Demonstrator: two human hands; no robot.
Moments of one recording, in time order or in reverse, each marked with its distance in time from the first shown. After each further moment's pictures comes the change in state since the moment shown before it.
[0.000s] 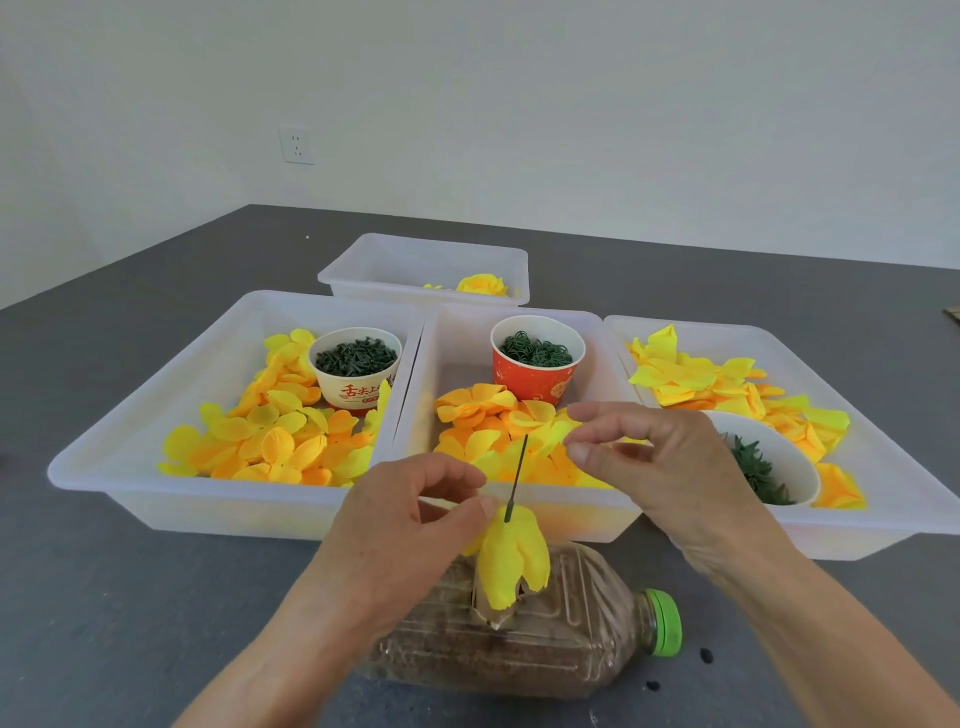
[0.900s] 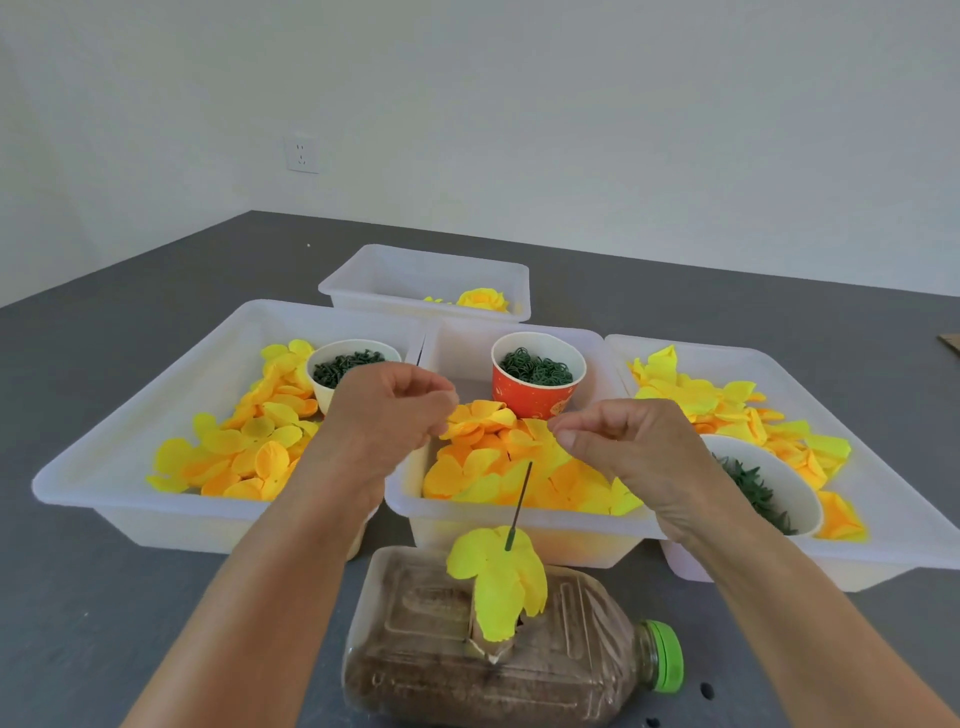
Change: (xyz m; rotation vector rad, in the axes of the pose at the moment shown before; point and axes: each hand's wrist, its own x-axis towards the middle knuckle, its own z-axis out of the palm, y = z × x) left_hand 0.074 0.024 -0.019 -0.176 0.166 -0.037; right_hand 0.041 0.012 0.001 0.016 -0.023 0.077
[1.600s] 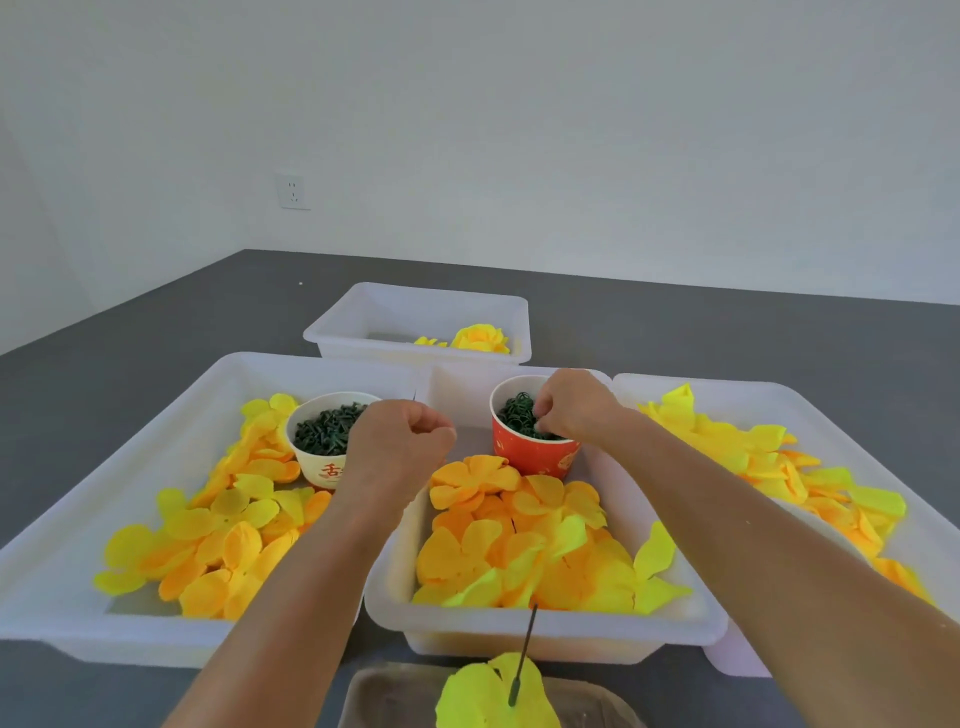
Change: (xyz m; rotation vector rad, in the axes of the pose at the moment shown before) left_hand 0.078 -0.022 0.024 0.222 0.086 0.045; right_hand 0.180 0.032 0.017 -0.995 -0.166 0.034
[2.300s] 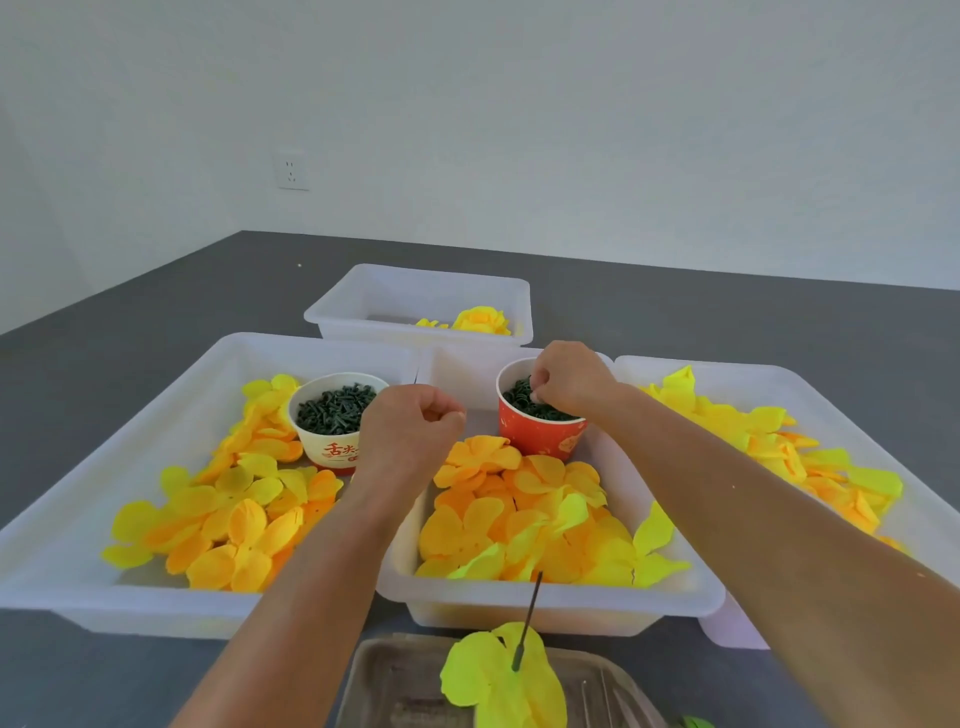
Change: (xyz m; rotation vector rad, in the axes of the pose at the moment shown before) left_hand 0.003 -0.011 0.010 0.063 0.036 0.110; right_hand 0.008 -0.005 0.002 -0.023 0.104 -0.040
